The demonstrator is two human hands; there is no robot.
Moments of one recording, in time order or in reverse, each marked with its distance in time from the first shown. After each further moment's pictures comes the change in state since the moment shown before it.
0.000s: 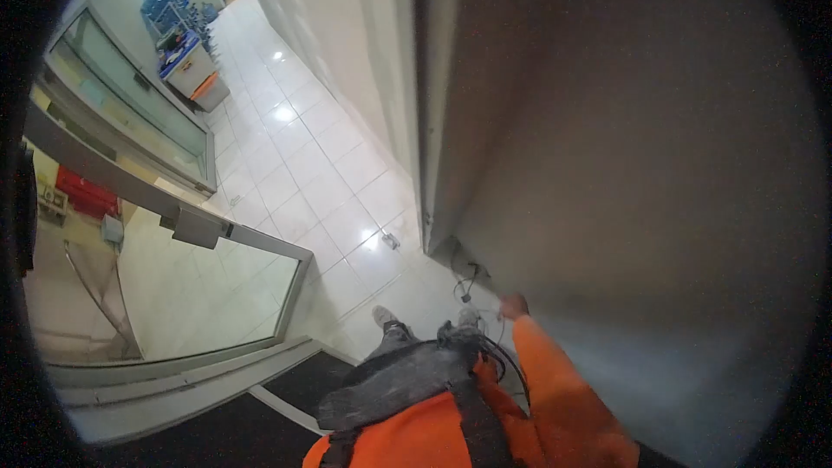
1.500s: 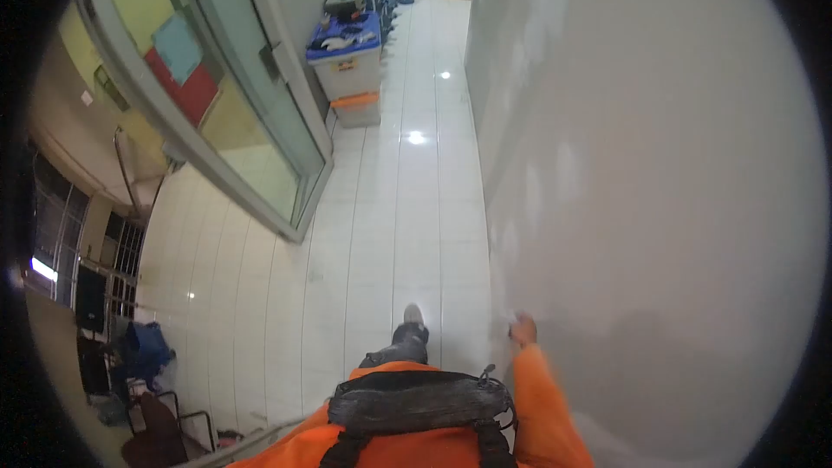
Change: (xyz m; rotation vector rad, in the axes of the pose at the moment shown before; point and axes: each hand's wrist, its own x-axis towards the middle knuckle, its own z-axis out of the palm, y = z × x) left_hand 0.494 0.520 -0.465 0.279 0.112 0.132; right_hand 0.564 -1.009 -0.210 0.116 -0.018 -0.503
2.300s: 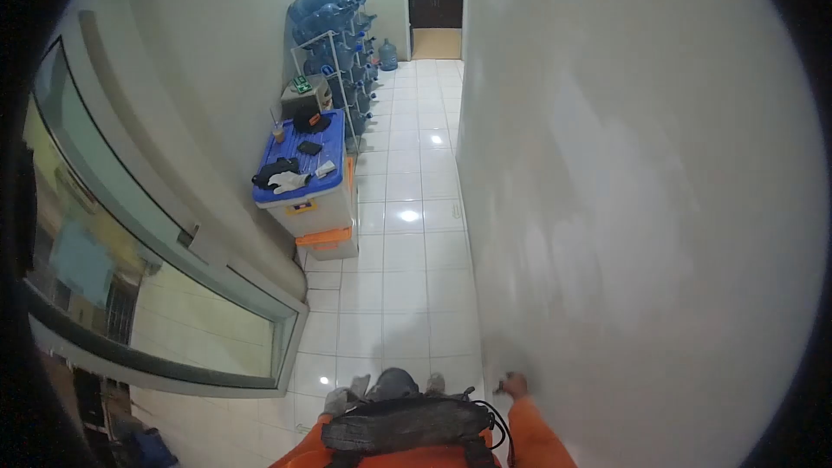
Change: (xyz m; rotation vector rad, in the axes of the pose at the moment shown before) left_hand 0.504 0.307 -0.508 0.074 0.480 0.273; right_hand 0.594 -0.186 -0.008 -0.046 -0.187 0.135
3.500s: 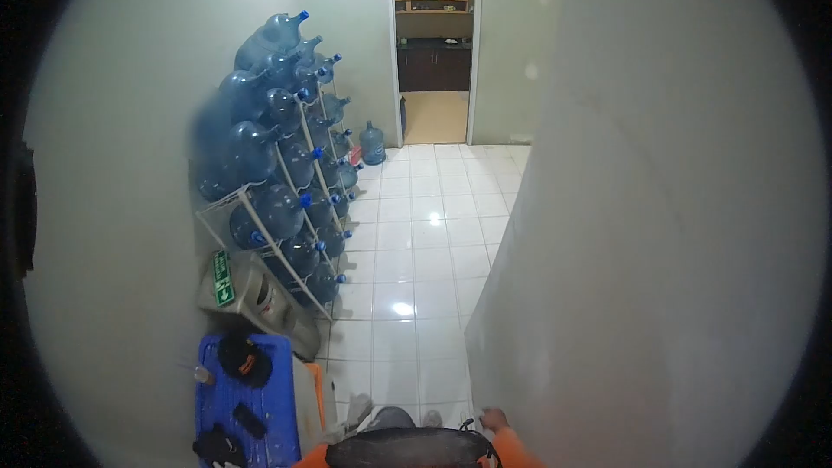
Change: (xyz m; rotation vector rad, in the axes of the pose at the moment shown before) left_hand 1.079 0.045 -0.249 0.056 -0.156 -0.077; right_hand 0.877 -0.646 -0.195 -0.307 -0.107 -0.400
